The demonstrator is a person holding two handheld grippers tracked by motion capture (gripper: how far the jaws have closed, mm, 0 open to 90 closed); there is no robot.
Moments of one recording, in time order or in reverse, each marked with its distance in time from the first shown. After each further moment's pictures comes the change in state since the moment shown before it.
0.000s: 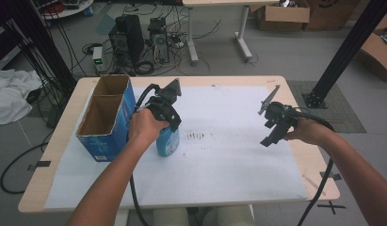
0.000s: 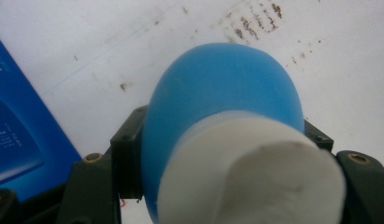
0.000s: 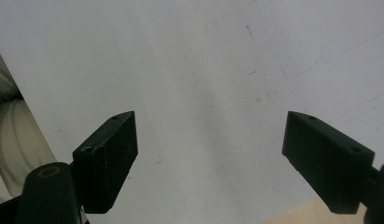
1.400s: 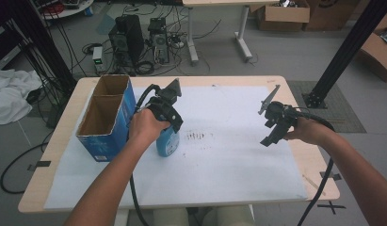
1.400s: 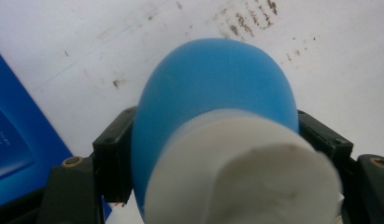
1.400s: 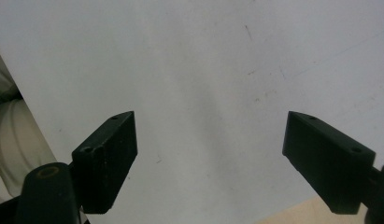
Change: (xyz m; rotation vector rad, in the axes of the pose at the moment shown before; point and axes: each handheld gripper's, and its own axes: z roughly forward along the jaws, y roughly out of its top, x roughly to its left) left arm 0.001 0.000 0.002 0.019 -0.028 -0.011; right arm 0.001 0.001 -0.001 0.000 -0.004 0.001
